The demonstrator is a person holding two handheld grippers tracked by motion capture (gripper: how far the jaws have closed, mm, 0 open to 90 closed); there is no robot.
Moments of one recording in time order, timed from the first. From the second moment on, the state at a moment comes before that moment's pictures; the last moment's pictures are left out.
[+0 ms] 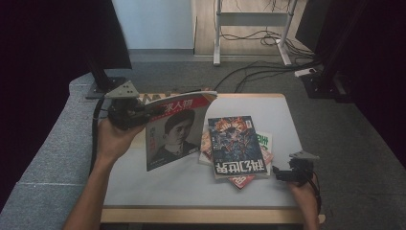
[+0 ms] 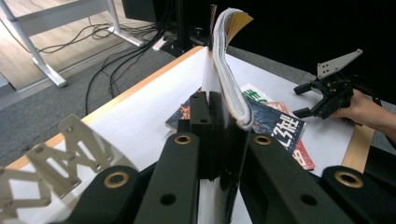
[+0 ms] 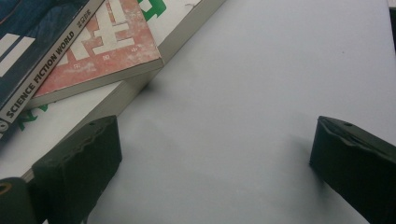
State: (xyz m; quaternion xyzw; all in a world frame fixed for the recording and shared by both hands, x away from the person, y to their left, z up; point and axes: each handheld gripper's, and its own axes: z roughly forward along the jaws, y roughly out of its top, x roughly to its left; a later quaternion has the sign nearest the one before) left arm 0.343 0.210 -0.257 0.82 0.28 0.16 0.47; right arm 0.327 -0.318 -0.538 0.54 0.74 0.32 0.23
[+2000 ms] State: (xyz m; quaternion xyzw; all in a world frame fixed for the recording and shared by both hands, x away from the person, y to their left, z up) left arm 0.319 0.359 -0.267 0.73 0.44 0.25 0.45; right arm 0.326 -0.317 -0.538 0.54 0.74 0.32 0.24
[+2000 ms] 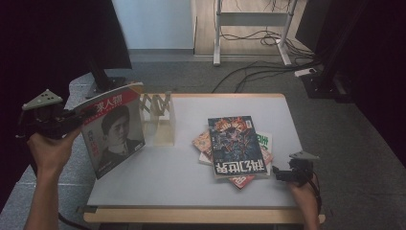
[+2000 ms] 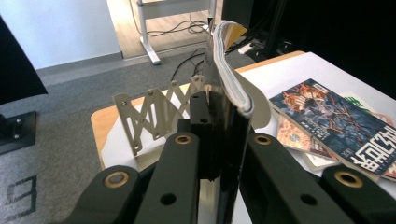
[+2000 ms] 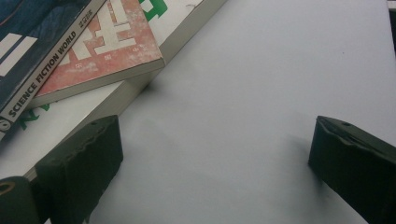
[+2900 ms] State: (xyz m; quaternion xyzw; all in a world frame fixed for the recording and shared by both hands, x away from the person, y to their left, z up) left arm 0.350 0.366 -0.286 0.70 0.48 0.27 0.45; right arm 0.326 -0.317 -0.538 0.54 0.74 0.32 0.24
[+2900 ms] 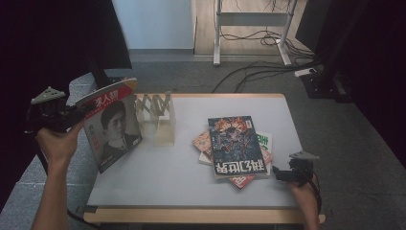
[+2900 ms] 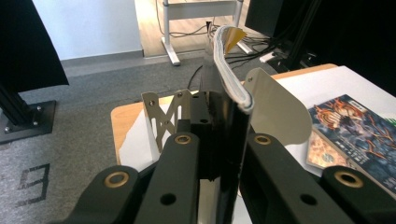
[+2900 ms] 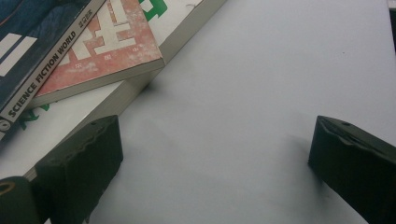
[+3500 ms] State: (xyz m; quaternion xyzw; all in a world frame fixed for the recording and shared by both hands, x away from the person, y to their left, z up) left arm 0.370 0.357 -0.306 0.68 0.48 0.29 0.47; right arm 0.326 -0.317 -0.538 0.54 0.74 0.32 0.23
